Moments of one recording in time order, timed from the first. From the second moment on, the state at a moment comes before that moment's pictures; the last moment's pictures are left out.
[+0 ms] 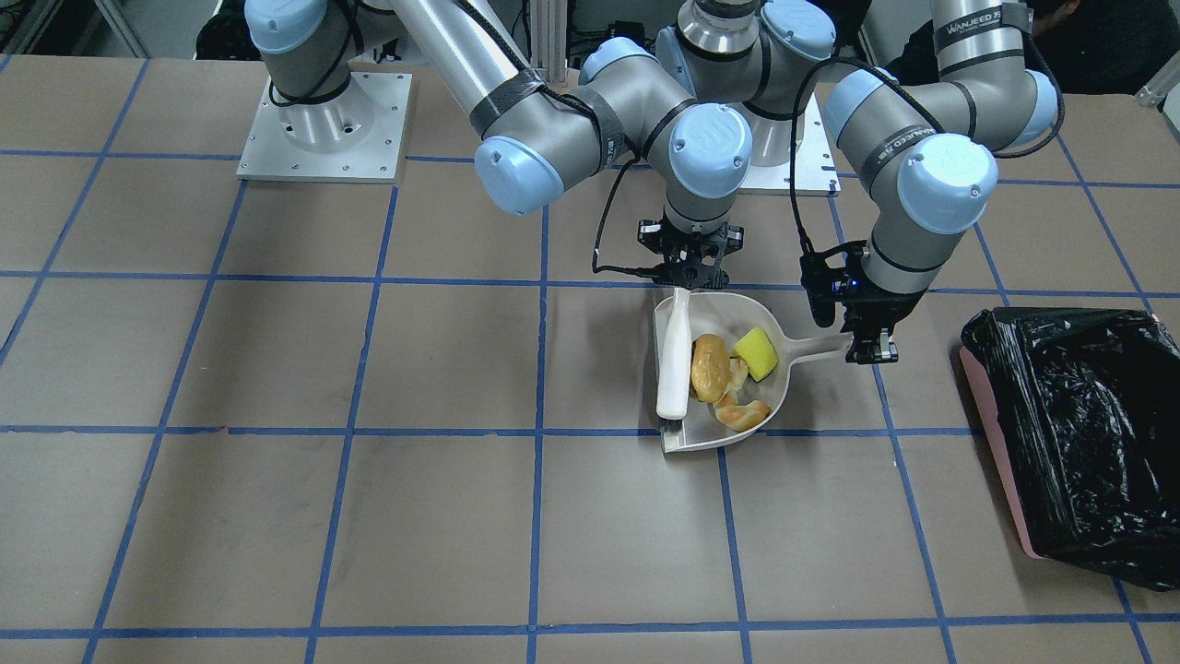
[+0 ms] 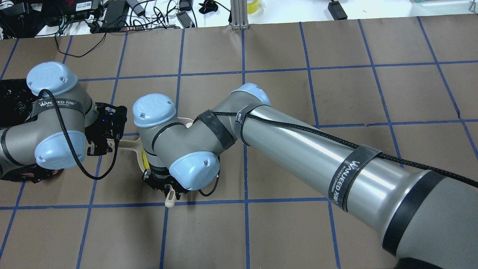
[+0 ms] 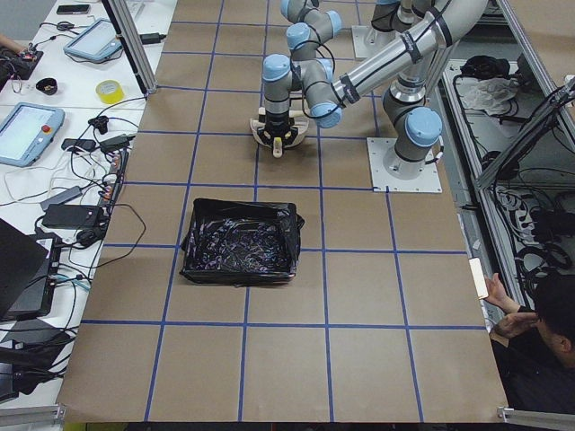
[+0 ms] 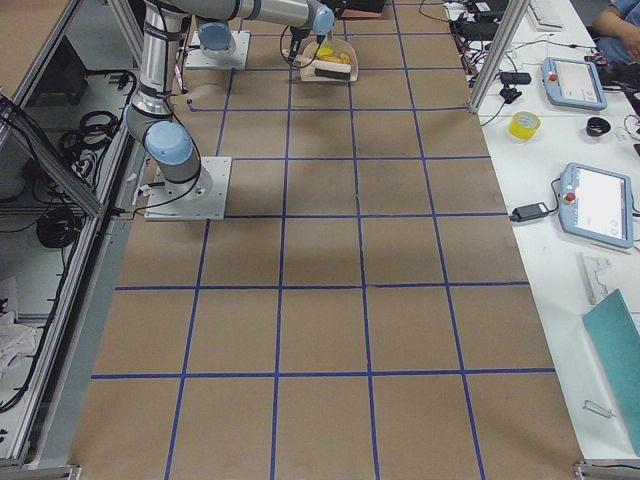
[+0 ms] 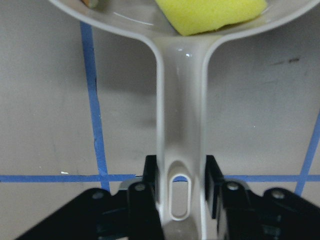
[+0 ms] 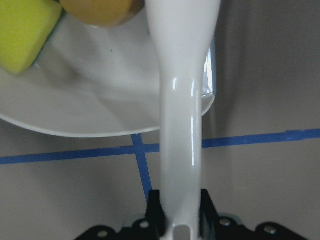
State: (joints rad) left arm -1.32 -1.66 -2.10 -0.93 1.72 1.81; right arm 2.30 -1.05 1.53 -1.90 -1.28 0.83
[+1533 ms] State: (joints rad) left arm -1.25 -1.68 -2.09 -0.93 1.55 1.80; right arm 1.95 -1.30 1.55 -1.48 -1.59 0.46
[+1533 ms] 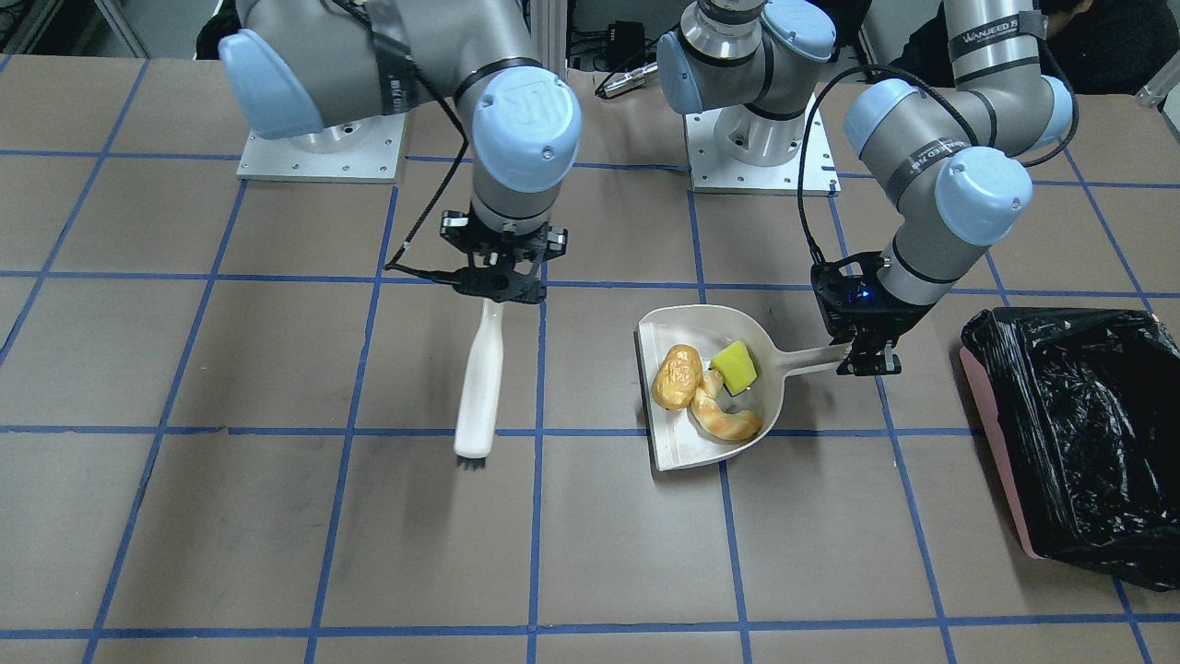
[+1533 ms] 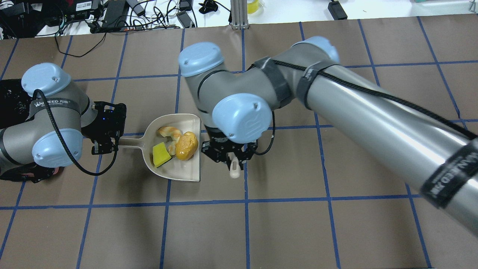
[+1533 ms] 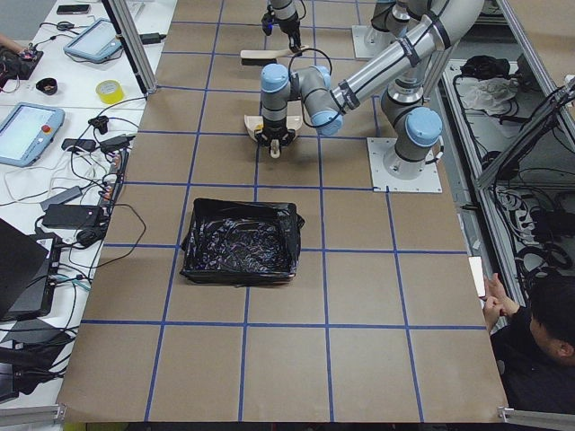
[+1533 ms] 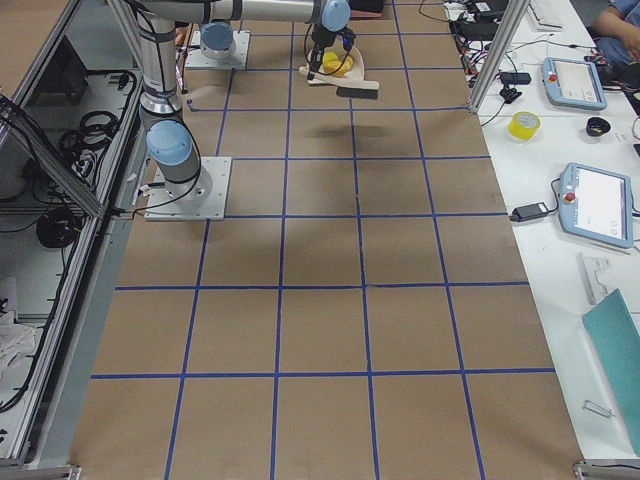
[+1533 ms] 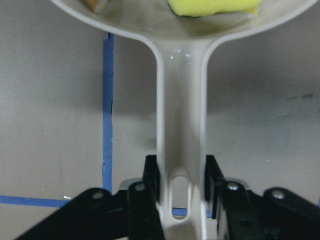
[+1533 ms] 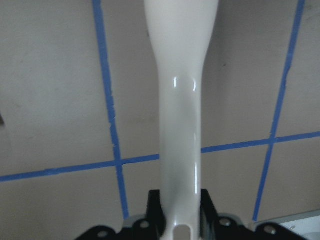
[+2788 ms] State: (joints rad) left arm -0.92 -1.66 -1.78 -1.37 1.20 1.80; right arm 1.34 -1.28 1.73 -1.79 -1.82 -0.23
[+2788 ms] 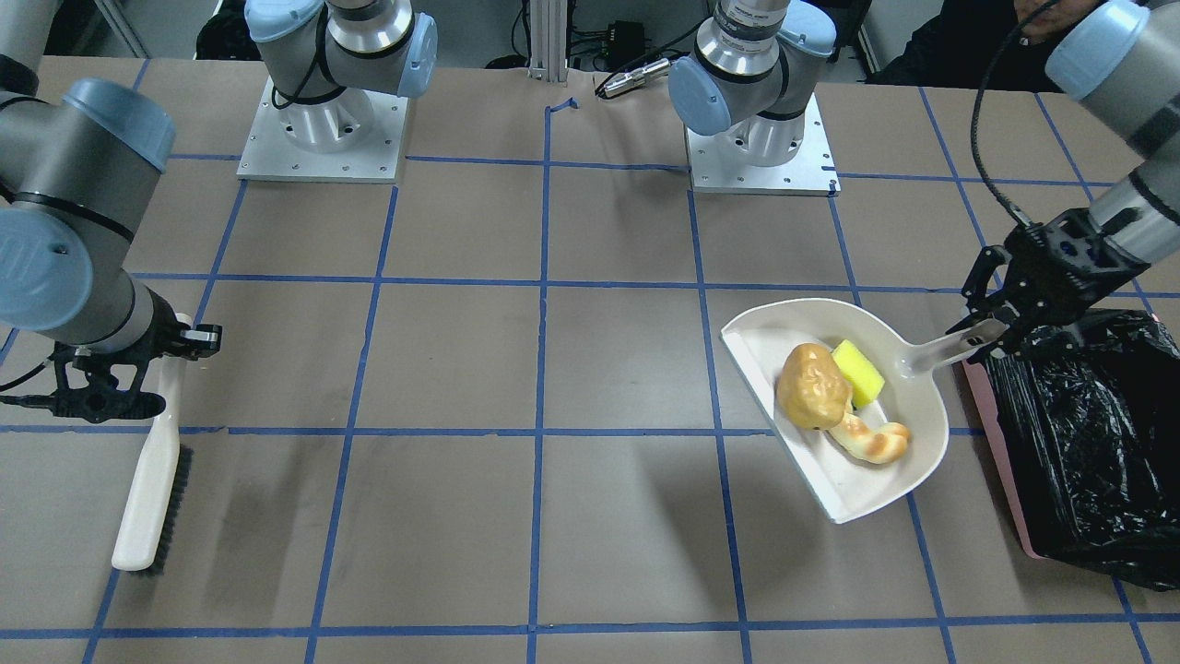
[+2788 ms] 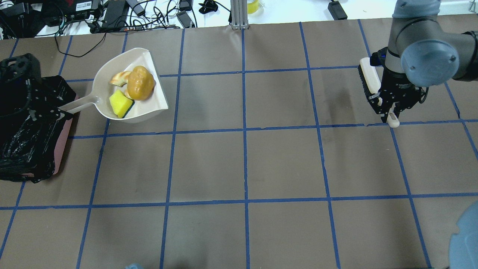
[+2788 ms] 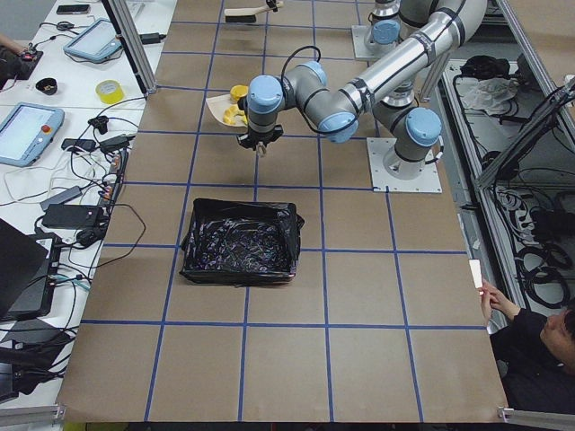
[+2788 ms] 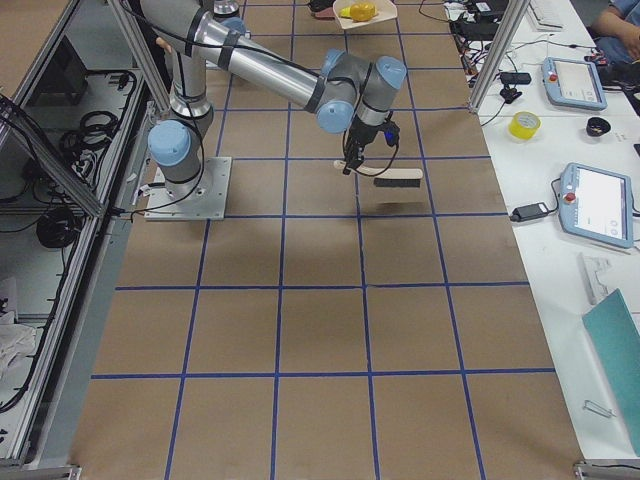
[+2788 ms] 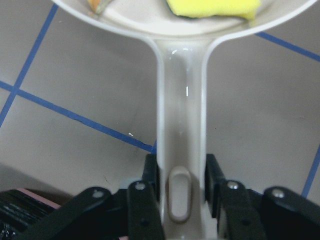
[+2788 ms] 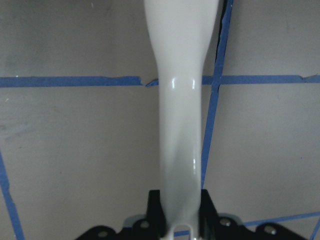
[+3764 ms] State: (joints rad) left arm -0.58 -1.71 -1.68 -1.48 1.15 1.76; right arm 1.25 -1.22 1.79 -1.94 -1.81 -0.31
